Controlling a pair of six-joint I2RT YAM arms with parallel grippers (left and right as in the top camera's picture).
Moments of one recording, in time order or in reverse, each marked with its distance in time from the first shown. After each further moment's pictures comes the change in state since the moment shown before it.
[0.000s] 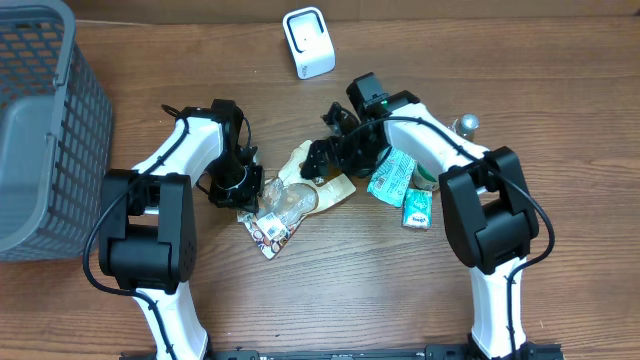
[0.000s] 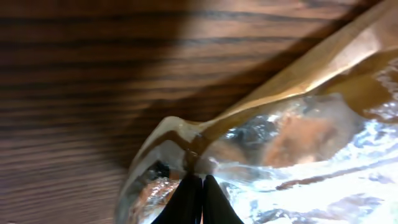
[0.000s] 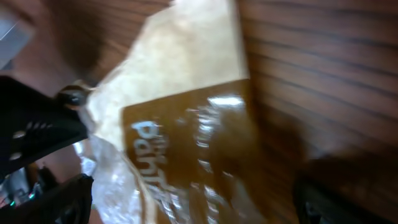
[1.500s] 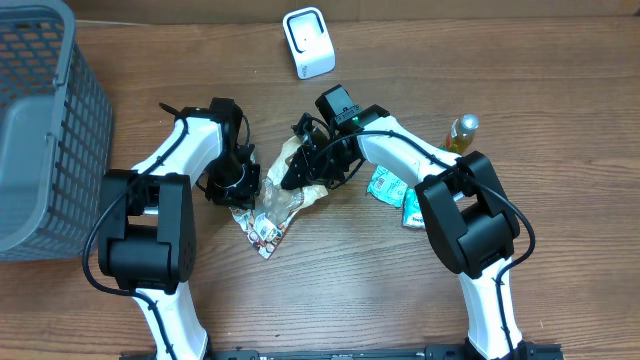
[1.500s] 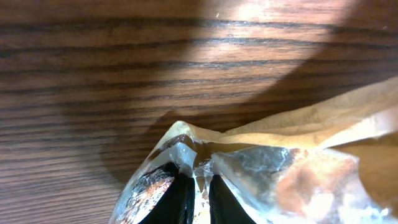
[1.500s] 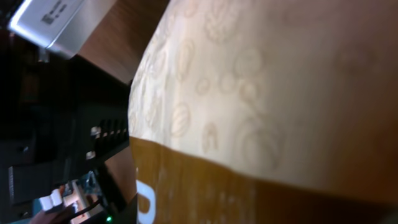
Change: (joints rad) left arm 0.000 0.000 -0.001 0.028 -0.050 0.000; right arm 0.108 0.030 -0.002 0.126 -0.139 0.161
